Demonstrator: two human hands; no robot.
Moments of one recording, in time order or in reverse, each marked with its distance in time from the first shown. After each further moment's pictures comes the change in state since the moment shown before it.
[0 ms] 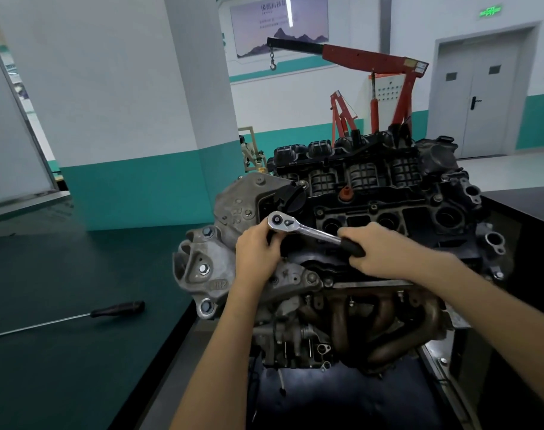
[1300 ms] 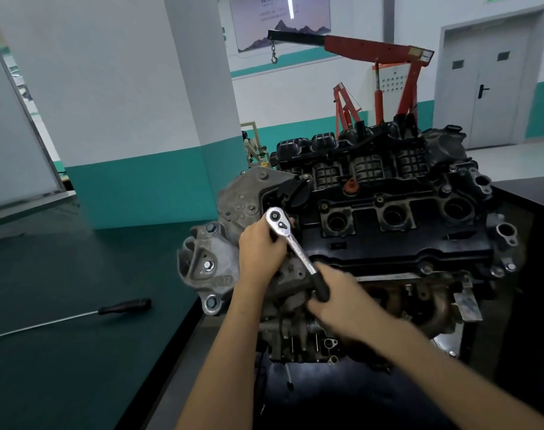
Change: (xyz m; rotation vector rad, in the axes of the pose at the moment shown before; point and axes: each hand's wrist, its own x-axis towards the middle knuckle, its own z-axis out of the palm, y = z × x) left_hand 0.000 -0.008 0.005 -0.052 0.021 -0.034; right_hand -0.025 -0.059 0.085 0.574 0.135 0.043
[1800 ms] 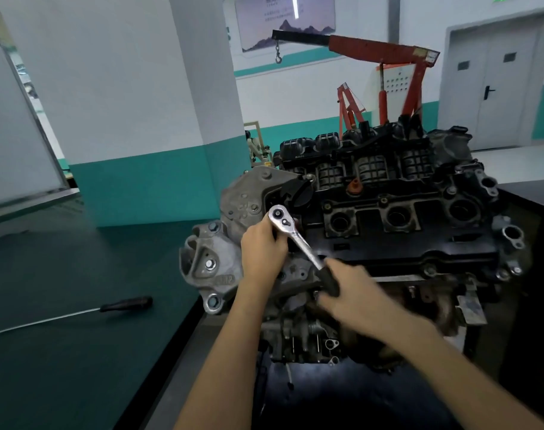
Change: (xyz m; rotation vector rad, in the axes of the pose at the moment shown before) left_hand 0.000 0.002 0.001 0.047 0.025 -0.049; right_hand 0.003 0.004 -0.015 -0.144 0.007 -0.012
